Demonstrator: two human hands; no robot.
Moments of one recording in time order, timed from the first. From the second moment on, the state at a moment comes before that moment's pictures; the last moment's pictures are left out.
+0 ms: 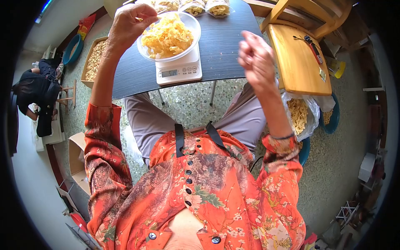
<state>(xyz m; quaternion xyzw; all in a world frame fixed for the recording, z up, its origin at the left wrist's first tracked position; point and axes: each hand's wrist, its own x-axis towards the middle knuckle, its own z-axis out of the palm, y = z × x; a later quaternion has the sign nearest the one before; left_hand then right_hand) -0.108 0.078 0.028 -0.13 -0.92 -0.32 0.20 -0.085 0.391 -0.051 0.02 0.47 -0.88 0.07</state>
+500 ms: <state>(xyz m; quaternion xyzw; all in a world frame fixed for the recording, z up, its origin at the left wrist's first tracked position) -0.123 0.065 -0.002 -0.12 -0.92 -0.29 0.25 0.040 0.684 -0.258 0.22 0.95 -0.23 0.00</state>
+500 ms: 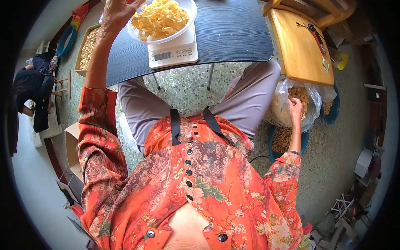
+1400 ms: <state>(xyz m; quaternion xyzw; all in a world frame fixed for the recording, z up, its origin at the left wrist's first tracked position) -0.108 0.061 0.018 -0.04 -0.94 -0.30 0.12 0.035 0.688 -0.306 0.15 0.90 -0.40 0.02</state>
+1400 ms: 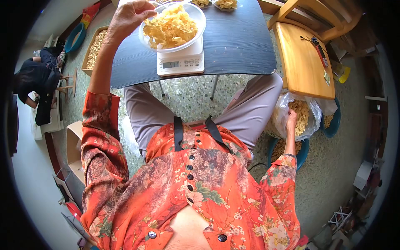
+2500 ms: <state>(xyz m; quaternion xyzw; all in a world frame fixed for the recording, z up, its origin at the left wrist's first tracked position) 0.082 0.182 -0.142 -0.36 -0.81 -0.46 -0.02 0.047 0.697 -0.251 0.31 0.69 -0.62 -0.18</state>
